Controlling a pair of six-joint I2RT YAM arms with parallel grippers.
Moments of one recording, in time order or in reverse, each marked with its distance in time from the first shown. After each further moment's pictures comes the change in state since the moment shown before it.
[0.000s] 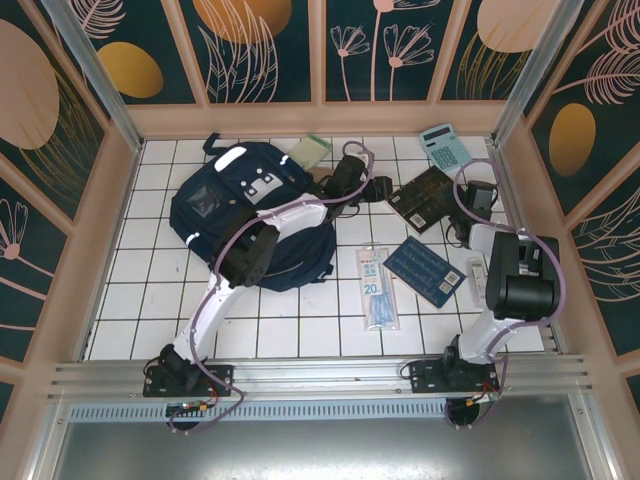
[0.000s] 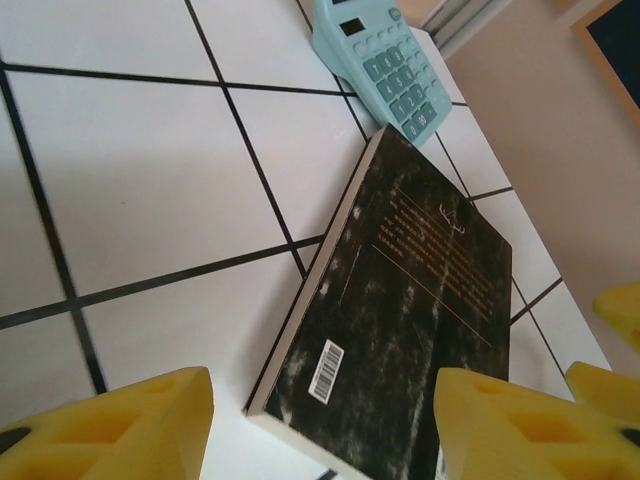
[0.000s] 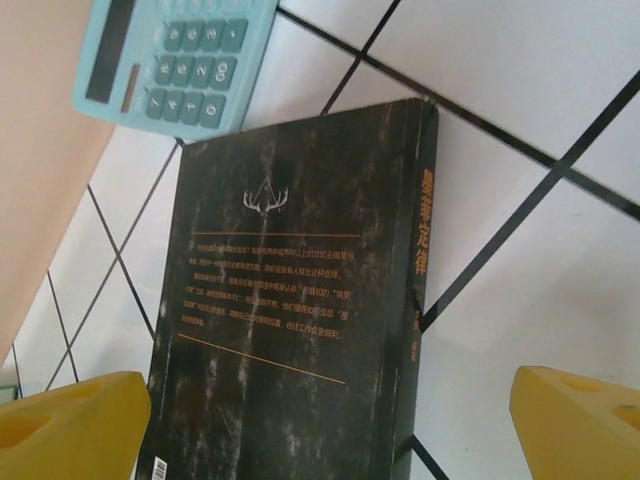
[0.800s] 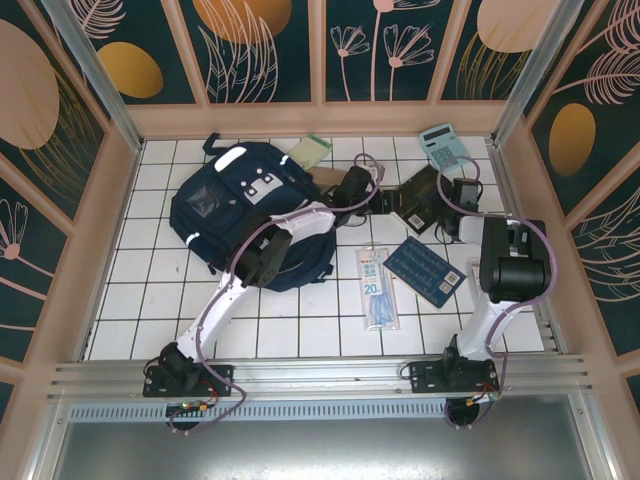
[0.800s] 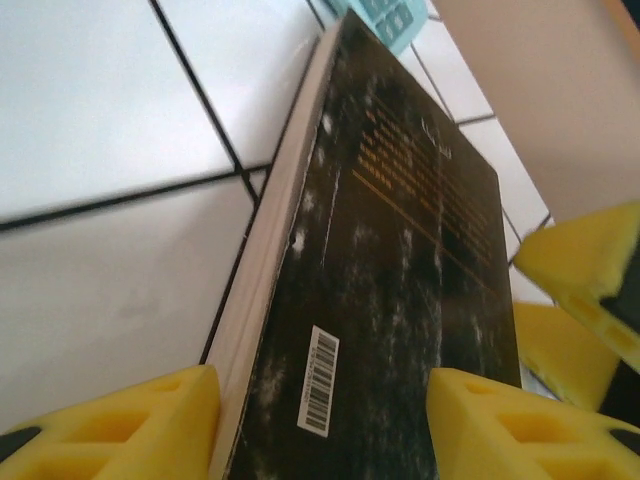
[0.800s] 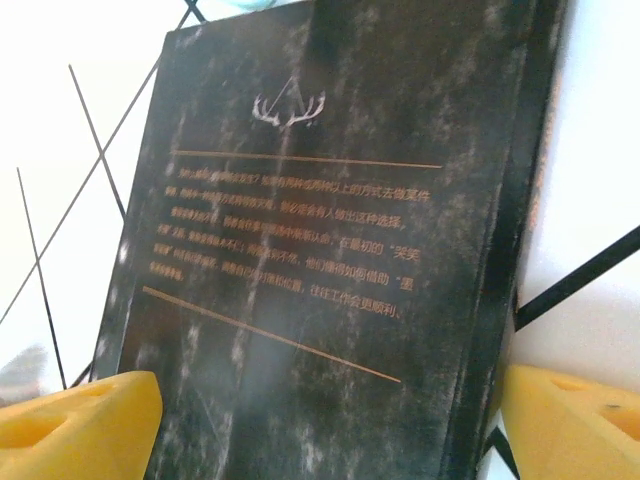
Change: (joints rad) left arm -0.022 0.119 0.050 0.052 0.132 0.004; right arm 0.070 0.126 0.076 -0.010 -0.077 -0.090
